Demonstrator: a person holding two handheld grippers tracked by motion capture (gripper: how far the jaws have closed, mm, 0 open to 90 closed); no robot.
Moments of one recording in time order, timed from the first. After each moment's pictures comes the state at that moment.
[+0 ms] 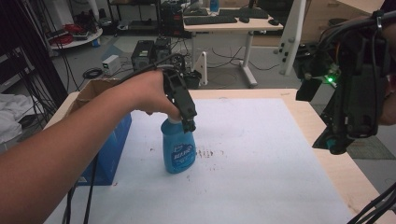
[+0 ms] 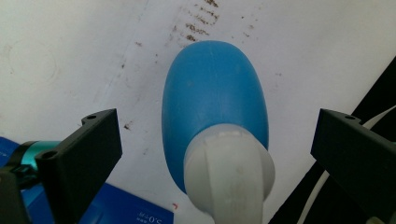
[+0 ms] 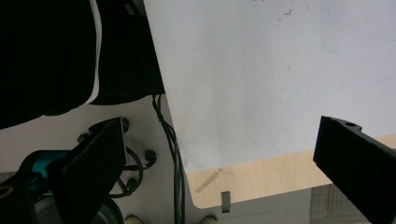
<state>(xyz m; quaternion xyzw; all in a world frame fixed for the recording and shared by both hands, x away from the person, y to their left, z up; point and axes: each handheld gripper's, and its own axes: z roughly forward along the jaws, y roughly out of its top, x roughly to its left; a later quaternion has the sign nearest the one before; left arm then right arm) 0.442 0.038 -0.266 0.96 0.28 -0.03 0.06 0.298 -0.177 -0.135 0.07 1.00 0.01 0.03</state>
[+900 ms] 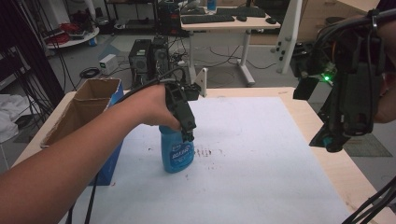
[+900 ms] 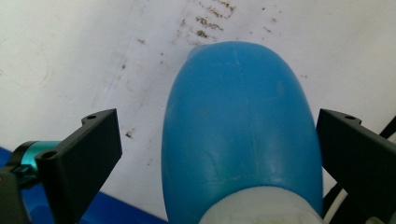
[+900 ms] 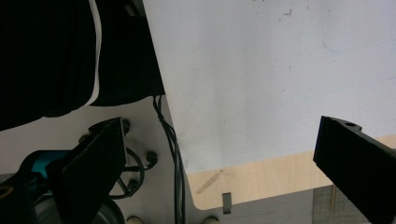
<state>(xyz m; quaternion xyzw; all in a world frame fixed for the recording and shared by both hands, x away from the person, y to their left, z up) 0.443 0.033 -0.297 0.96 0.28 -0.01 0.04 0.299 -0.176 -0.137 0.07 1.00 0.01 0.03</state>
